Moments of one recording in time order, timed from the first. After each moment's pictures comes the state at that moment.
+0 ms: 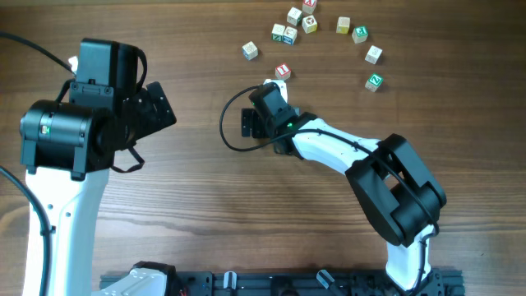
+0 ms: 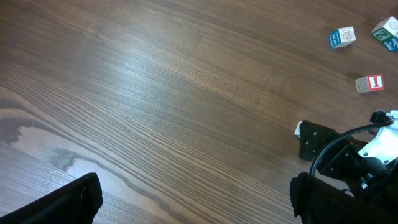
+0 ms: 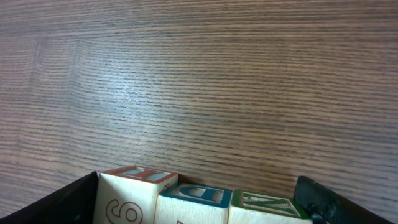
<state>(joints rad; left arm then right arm) -0.17 1.35 1.74 -1.49 -0.28 -0.54 0.66 2.04 1.23 -0.15 0.13 0.55</state>
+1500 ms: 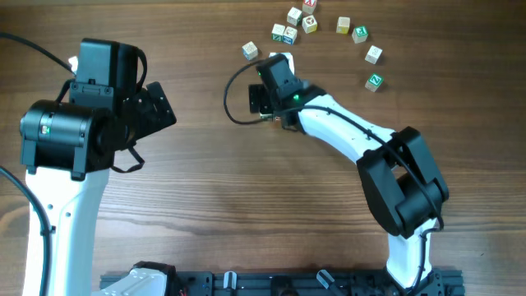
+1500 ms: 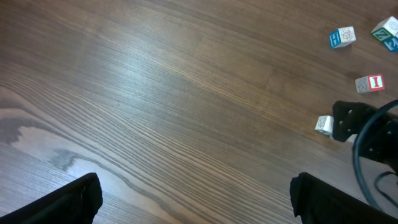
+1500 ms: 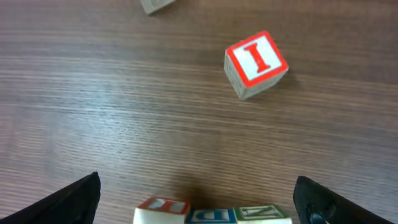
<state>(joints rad) -0.17 1.35 1.74 -1.49 -0.28 -0.54 0.59 2.07 1.45 -0.35 0.19 0.40</state>
